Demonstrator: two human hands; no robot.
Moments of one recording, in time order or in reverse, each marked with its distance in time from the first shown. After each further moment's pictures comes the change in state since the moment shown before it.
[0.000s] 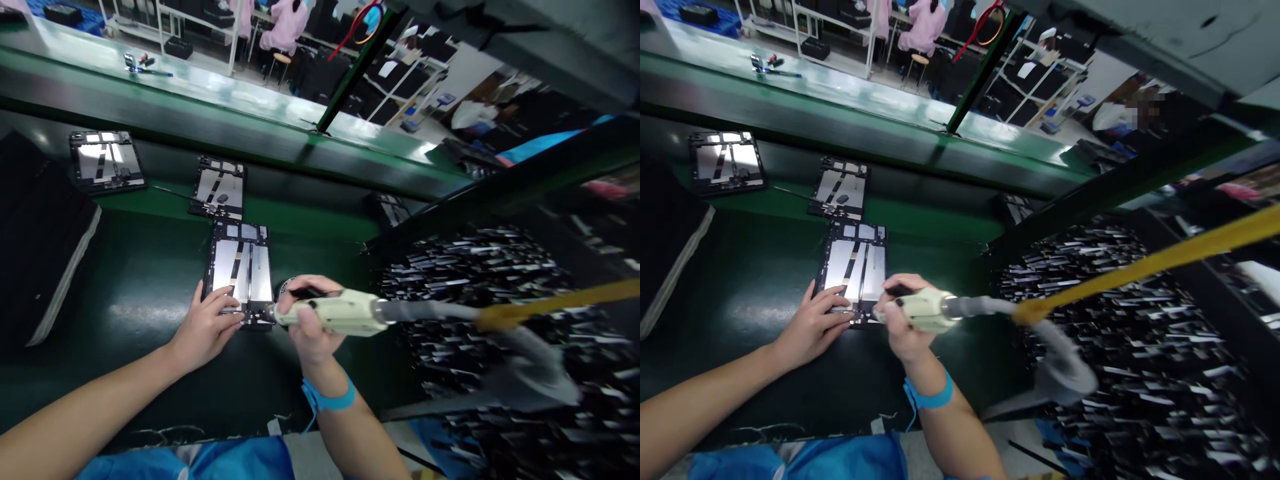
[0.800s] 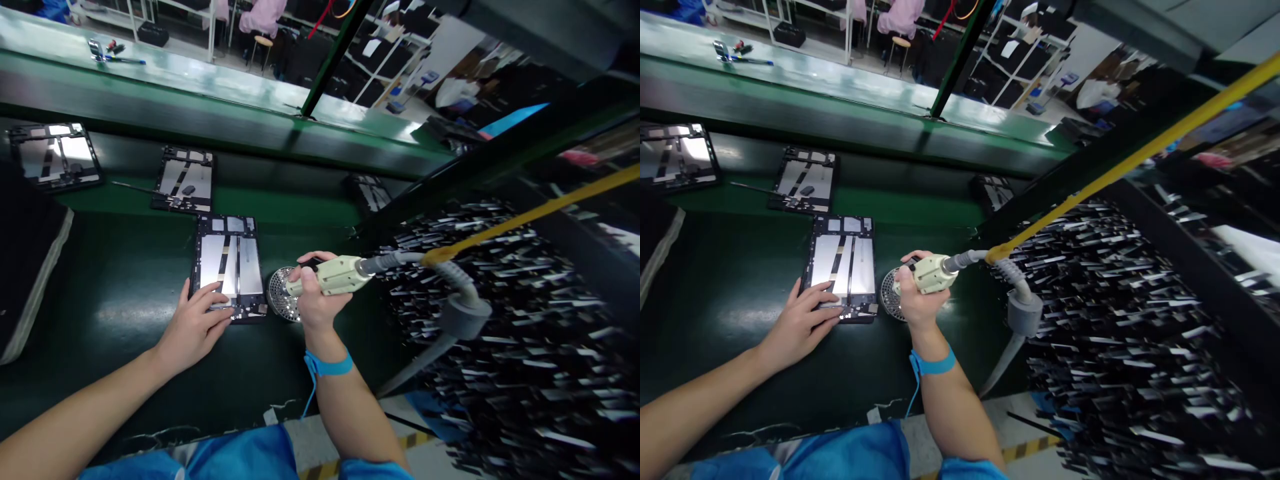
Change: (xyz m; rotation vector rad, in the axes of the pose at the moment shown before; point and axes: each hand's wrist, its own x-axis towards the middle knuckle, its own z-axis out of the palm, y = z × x) left_hand 0.000 0.001 -0.006 0.021 -0.045 -0.023; right_hand 0.019 0.024 -0.034 -0.236 0.271 0.046
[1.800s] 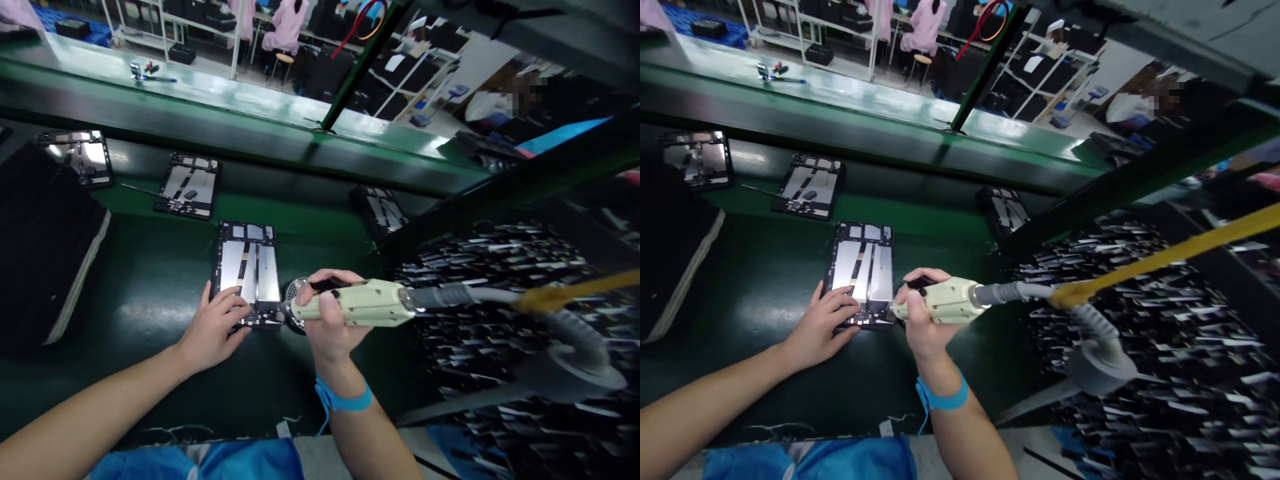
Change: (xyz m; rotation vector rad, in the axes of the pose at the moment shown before) left_hand 0.004 0.000 0.005 -0.030 -0.031 -0.022; right_hand -0.015 -0.038 0.021 0.240 -0.128 0.004
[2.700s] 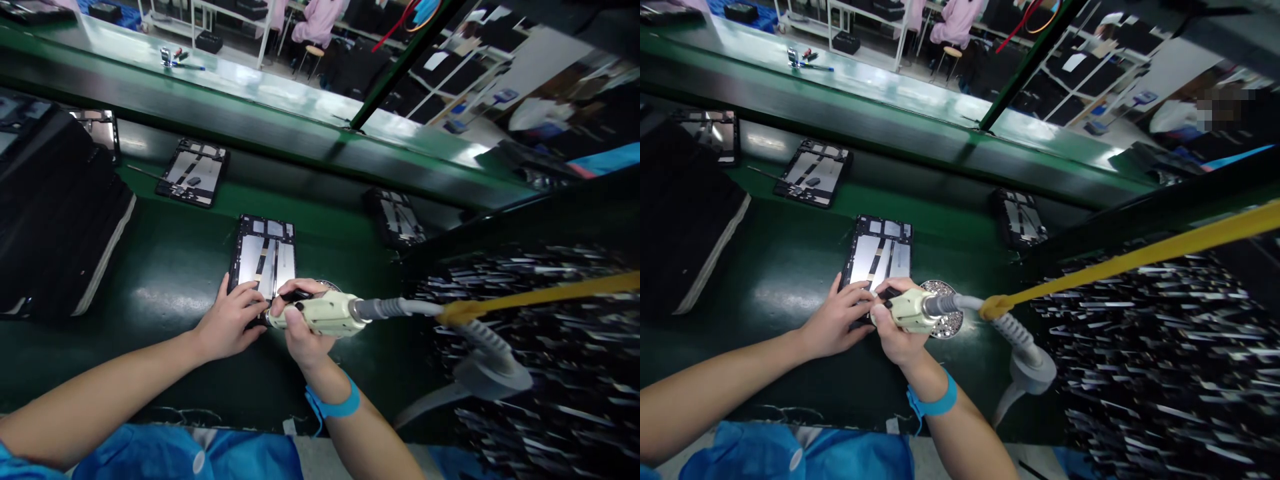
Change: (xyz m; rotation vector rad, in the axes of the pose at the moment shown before) left_hand 0.005 0.004 -0.002 -0.050 -0.051 -0.016; right_hand -0.035 0.024 0.021 -0.061 -0.262 0.059
